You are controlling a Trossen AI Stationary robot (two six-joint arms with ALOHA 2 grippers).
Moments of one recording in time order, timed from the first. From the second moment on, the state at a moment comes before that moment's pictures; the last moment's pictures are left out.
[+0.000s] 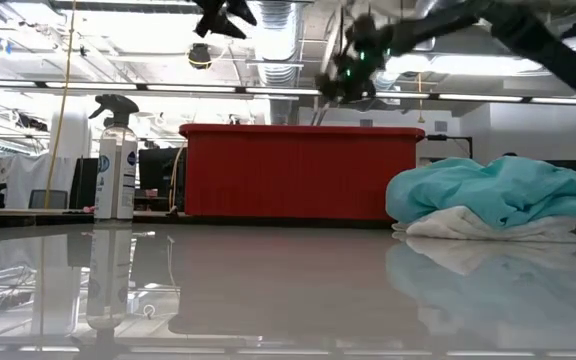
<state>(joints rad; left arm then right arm) 0.90 1.69 2.15 -0.78 0.25 0.02 -0.92 2.17 2.29 -0.35 0.21 -0.06</state>
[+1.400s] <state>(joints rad) 0.89 1.80 2.15 -0.74 0.14 -0.13 -1.01 2.48 2.36 -0.34 0.05 -0.16</state>
